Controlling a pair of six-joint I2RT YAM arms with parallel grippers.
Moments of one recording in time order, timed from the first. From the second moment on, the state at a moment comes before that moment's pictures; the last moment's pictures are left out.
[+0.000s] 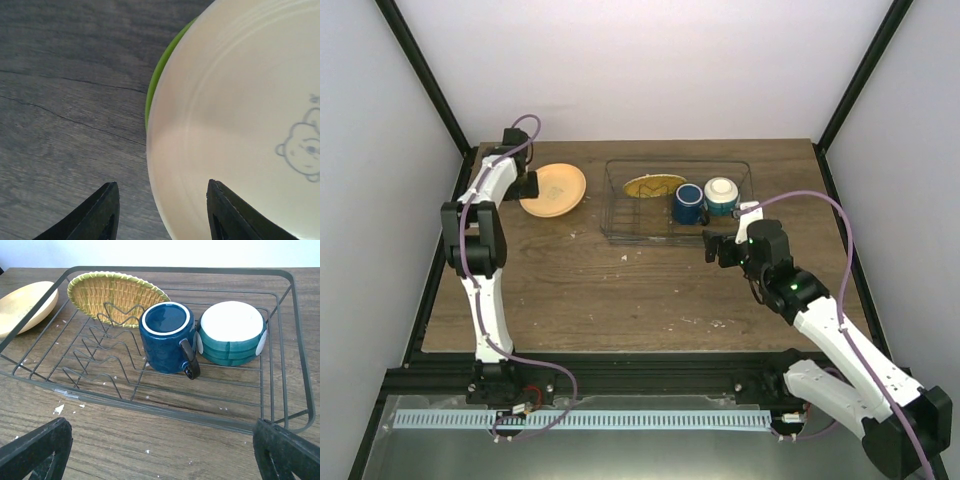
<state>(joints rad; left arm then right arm) 0.01 2.21 1.91 -0.91 -0.21 -0.14 0.47 0.86 0.71 -0.31 0.13 0.23</state>
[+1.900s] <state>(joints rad) 0.06 1.62 1.47 -0.55 0.05 -0.13 0.47 0.98 0.71 -0.18 -0.14 0.23</state>
